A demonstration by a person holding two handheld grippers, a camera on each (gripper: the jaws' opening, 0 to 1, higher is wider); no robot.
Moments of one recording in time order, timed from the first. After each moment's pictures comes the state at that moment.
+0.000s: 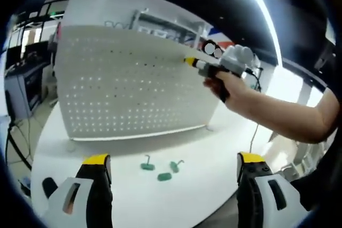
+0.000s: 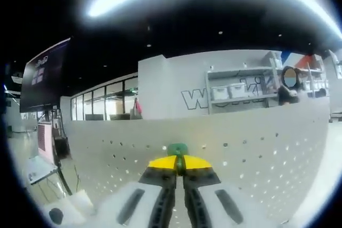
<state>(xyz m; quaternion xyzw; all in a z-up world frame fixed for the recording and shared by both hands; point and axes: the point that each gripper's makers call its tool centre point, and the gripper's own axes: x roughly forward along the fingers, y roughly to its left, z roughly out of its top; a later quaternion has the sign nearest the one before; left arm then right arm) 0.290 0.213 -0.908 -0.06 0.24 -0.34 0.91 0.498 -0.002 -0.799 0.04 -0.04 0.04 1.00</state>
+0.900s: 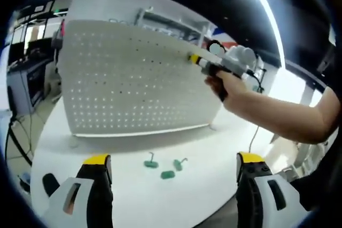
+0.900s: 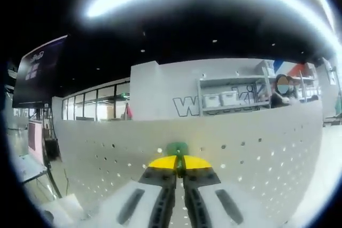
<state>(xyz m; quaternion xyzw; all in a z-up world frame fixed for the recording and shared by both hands) 0.293 0.220 -0.917 -0.07 0.25 -0.33 0.91 0.503 -0.006 -0.803 0.04 -0.07 -0.01 1.00</state>
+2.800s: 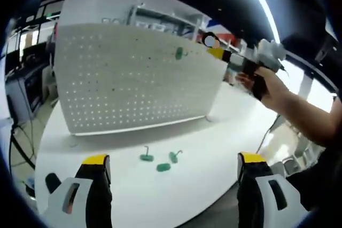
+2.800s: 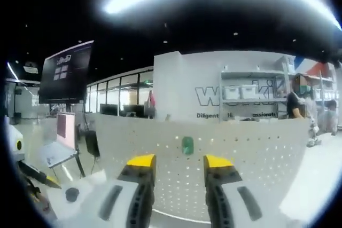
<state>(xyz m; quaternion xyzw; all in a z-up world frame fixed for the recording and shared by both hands) 0.268 0.210 -0.916 -0.04 0.26 -0.35 0.90 0.381 -0.004 -0.796 0.00 0.00 0.11 0.99</state>
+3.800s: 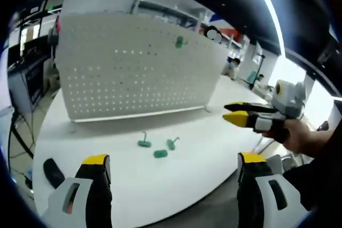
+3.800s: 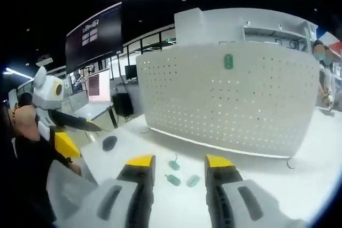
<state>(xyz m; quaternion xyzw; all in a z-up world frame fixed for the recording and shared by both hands) 0.243 0.213 -0.936 -0.04 0.29 -0.34 0.89 0.258 0.057 -0.929 0.00 0.18 0.21 0.96</state>
